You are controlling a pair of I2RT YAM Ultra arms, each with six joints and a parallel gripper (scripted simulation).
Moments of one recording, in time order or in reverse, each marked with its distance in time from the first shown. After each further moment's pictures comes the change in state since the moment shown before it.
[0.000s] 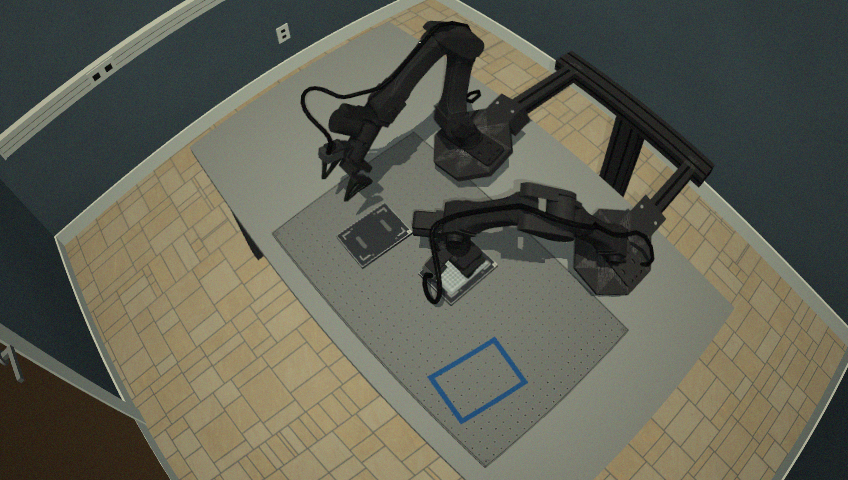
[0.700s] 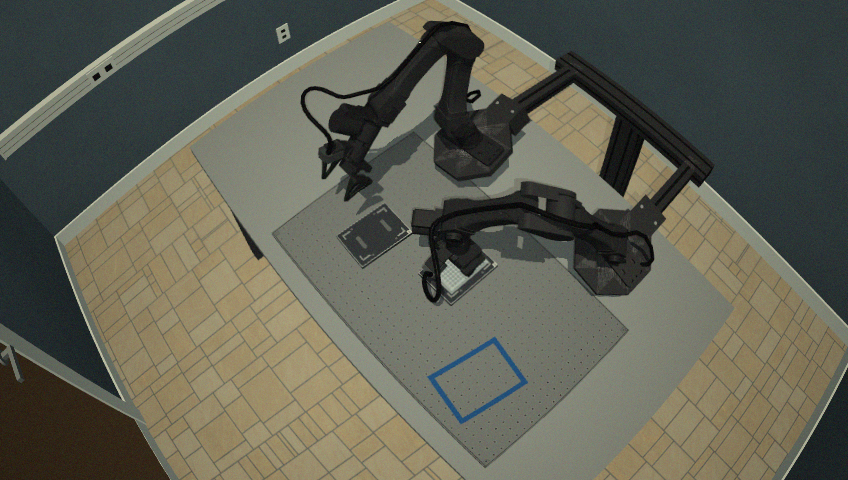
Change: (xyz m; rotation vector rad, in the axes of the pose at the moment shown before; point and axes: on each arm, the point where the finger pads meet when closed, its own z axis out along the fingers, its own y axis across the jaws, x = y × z) left arm 0.001 -0.001 -0.004 -0.009 0.006 -0.001; right arm 0.000 0.000 0.000 0.000 0.000 0.000
